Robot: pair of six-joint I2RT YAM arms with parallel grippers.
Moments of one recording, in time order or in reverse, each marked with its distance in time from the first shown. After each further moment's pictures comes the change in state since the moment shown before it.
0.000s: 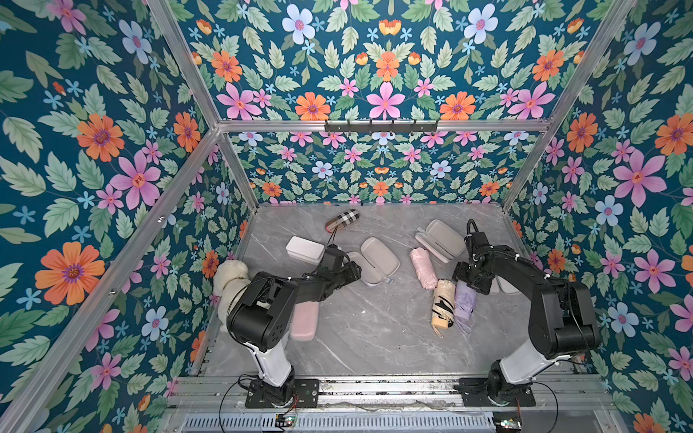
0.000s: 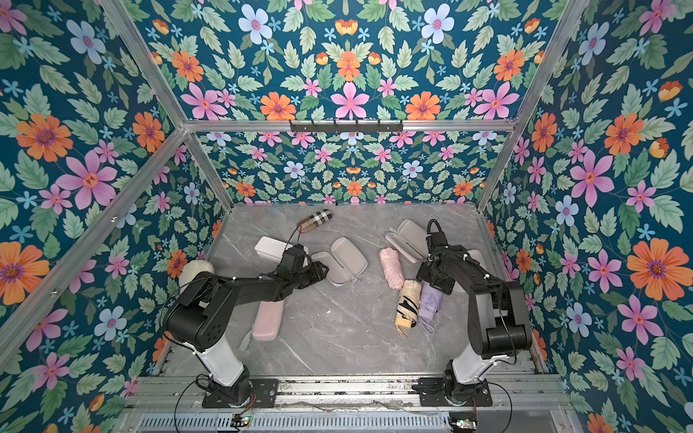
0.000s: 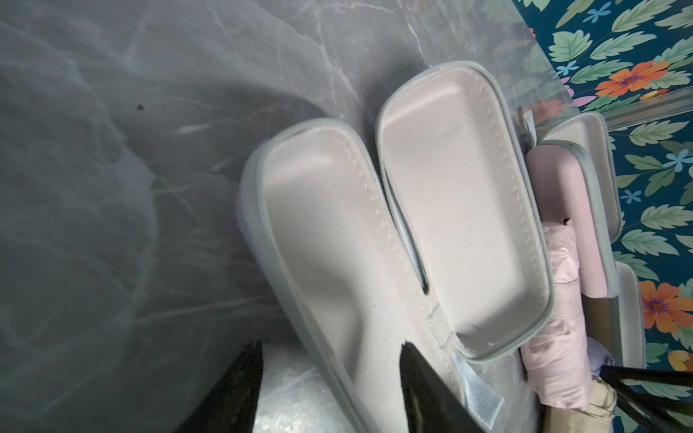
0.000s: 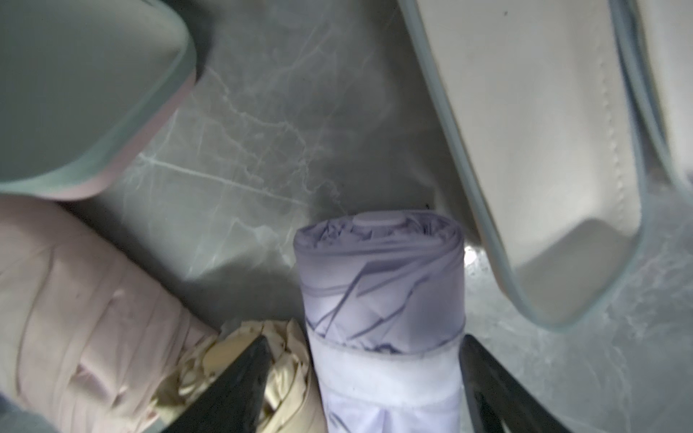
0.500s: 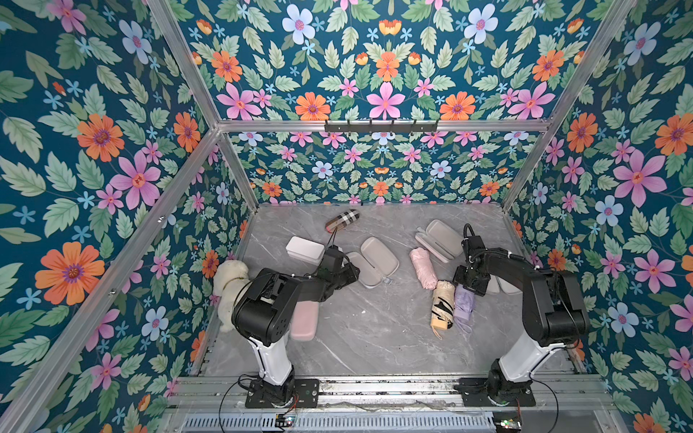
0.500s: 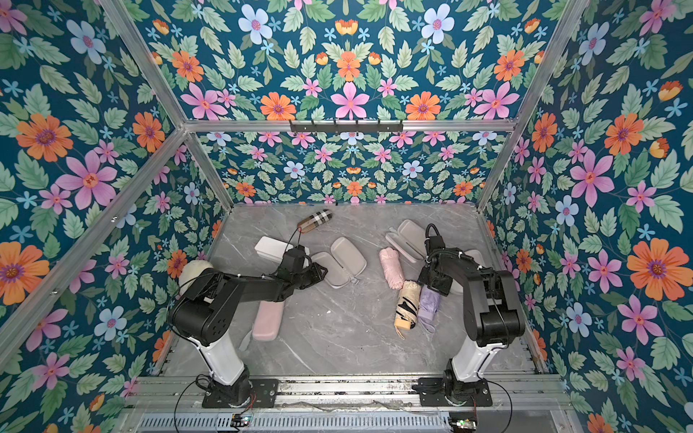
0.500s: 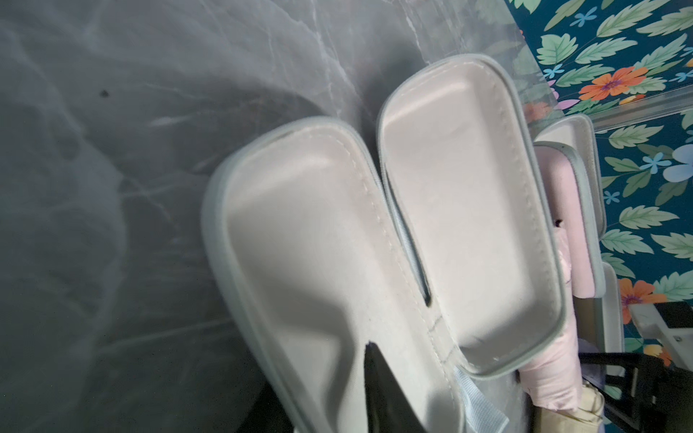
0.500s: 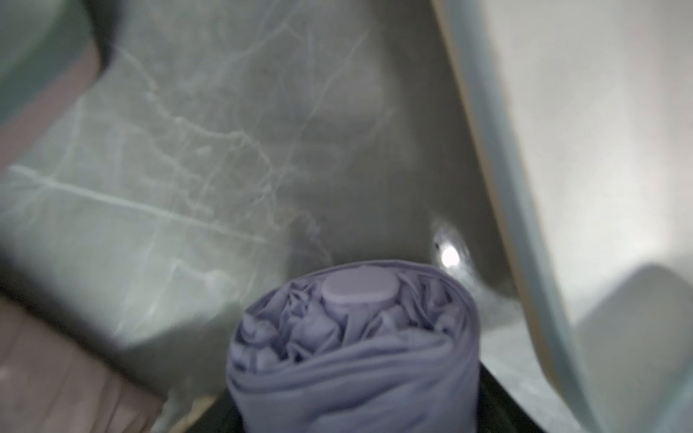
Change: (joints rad) left arm 0.006 0.044 -0.010 0.071 0.040 -0.022; right arm 0.007 0.022 -0.028 0.045 0.020 -0.032
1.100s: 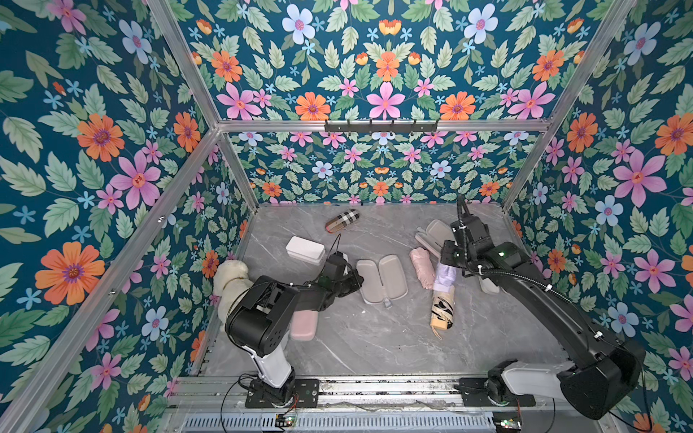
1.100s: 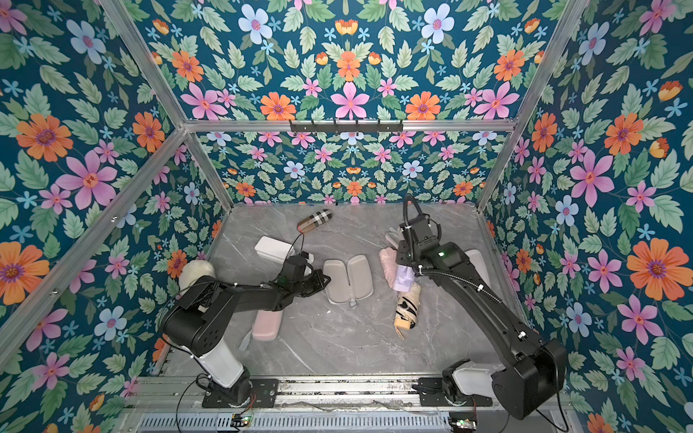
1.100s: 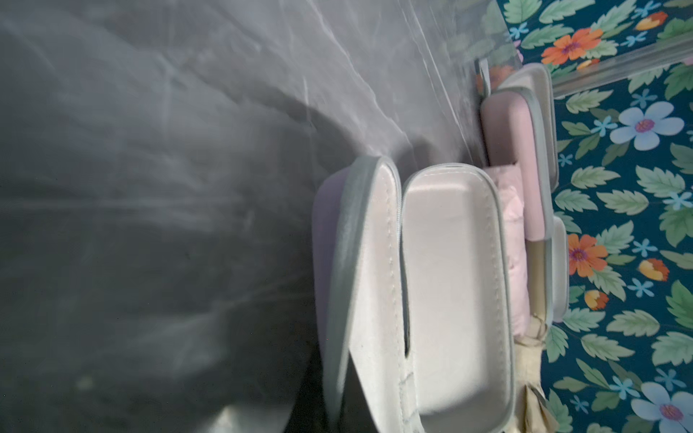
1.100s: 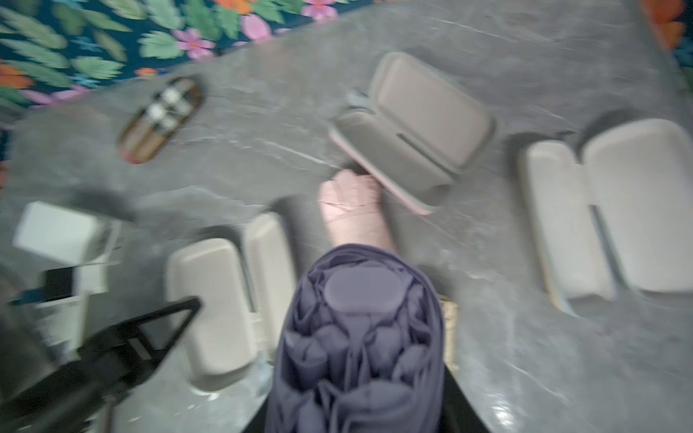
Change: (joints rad) left arm -0.100 -0.105 -0.124 0.047 0.061 -0.081; right arm 0.442 -0.364 0.253 -0.077 0.138 0.076
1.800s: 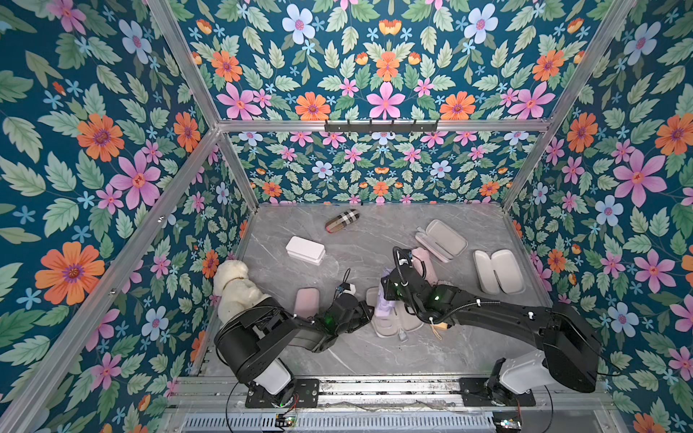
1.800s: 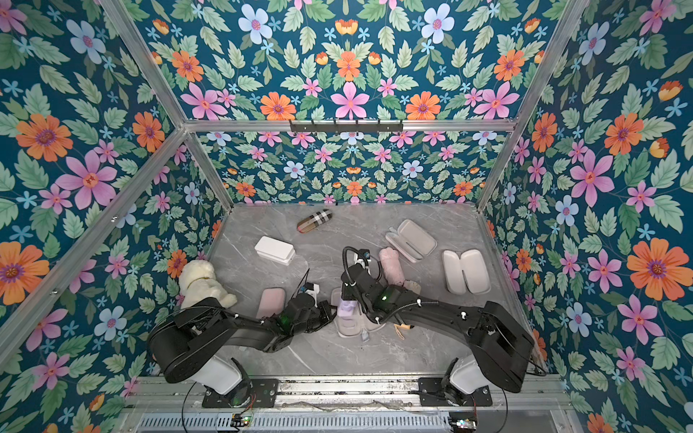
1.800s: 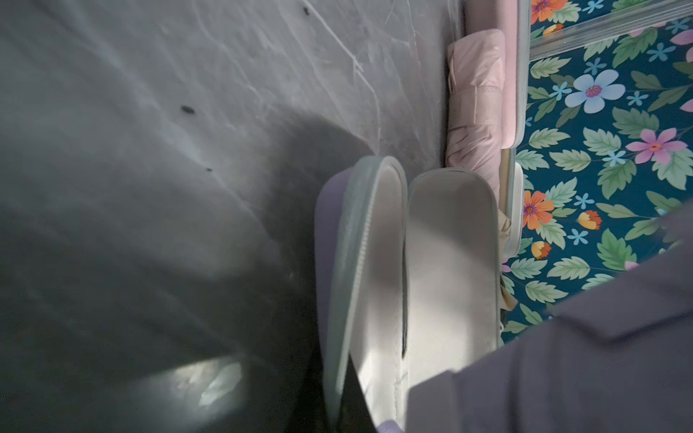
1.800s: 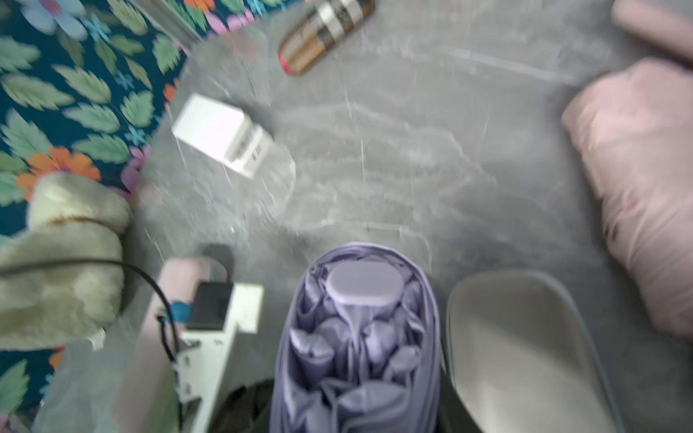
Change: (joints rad) left arm -0.290 -0.119 -0.315 0.298 -0.185 -0.334; right arm 0.416 0.183 -0.380 0.633 0.078 0.190
